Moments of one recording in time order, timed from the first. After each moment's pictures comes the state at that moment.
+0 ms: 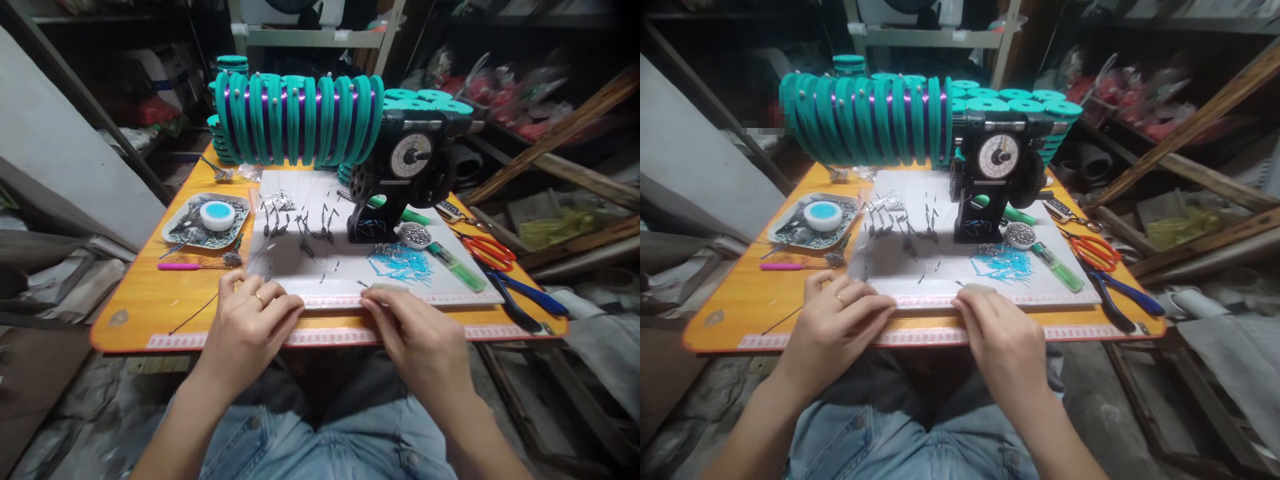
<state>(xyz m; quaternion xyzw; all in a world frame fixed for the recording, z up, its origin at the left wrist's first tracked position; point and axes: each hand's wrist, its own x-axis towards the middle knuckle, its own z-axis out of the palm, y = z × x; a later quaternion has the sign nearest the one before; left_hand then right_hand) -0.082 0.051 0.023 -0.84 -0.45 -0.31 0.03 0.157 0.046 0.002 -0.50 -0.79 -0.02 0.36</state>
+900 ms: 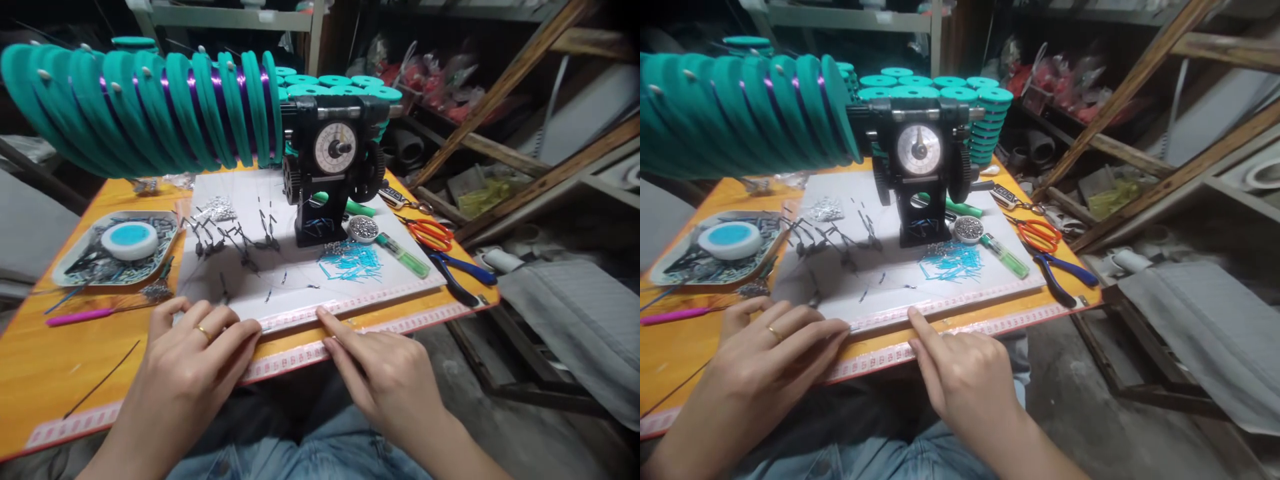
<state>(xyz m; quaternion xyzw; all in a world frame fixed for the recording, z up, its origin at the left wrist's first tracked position) -0.071 0.067 0.027 -0.89 -0.39 -0.24 0.05 0.174 0.021 -0.004 -0.53 -0.81 -0.02 0.27</state>
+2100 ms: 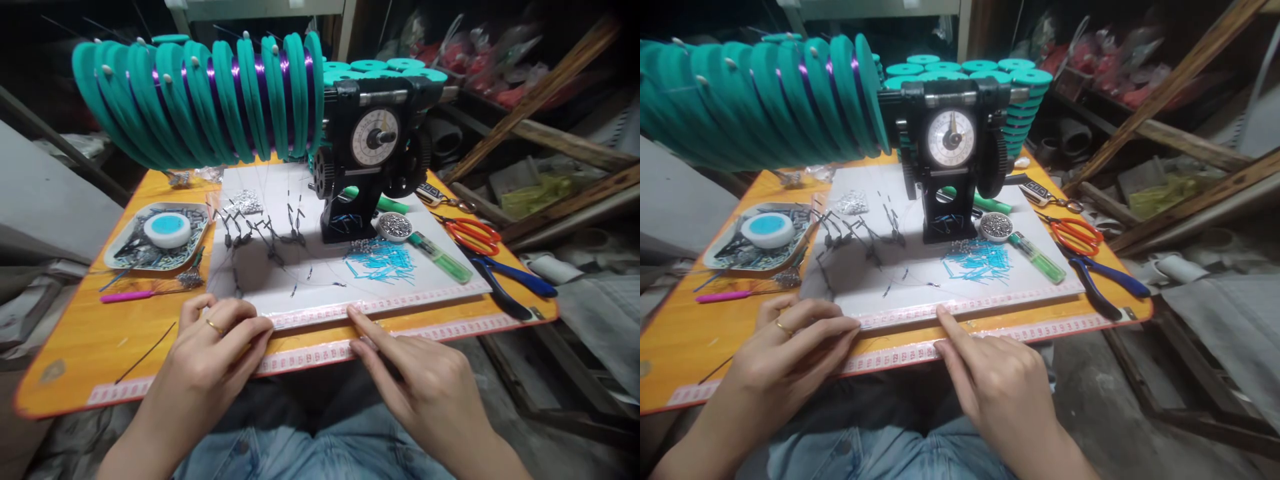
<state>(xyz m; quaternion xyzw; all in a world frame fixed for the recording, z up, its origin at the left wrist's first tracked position) -0.084 0.059 0.023 -0.87 -0.41 -0.26 -0.01 0.181 0.022 -0.007 -0.51 -0.81 0.00 0.29</state>
